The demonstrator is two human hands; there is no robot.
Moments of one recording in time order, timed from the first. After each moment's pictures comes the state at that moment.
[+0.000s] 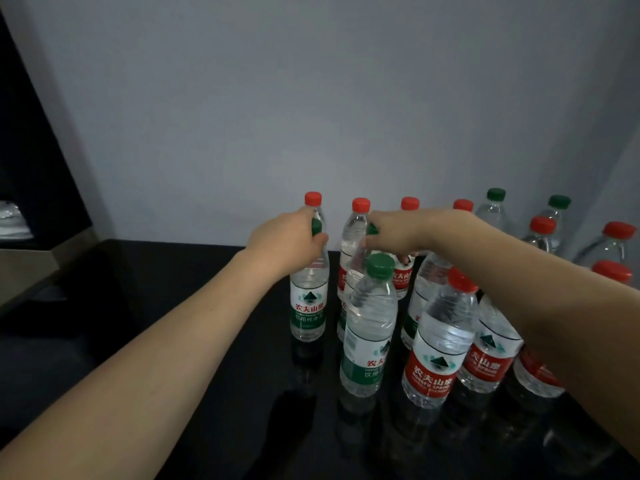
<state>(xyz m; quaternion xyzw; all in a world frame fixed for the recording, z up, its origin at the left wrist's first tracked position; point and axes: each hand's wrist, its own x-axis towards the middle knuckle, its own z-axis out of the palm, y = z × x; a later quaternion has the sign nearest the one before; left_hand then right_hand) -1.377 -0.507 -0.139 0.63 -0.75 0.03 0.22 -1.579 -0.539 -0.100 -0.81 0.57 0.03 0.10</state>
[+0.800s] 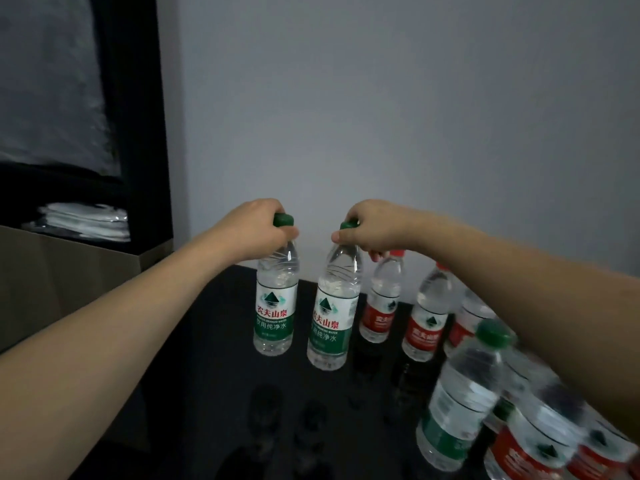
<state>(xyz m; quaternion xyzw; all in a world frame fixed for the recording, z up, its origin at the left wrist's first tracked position) -1.184 -0.481 -0.087 0.67 -0.67 0.00 0.32 -1.401 -0.525 -0.035 -0.88 0.47 -0.07 0.06</state>
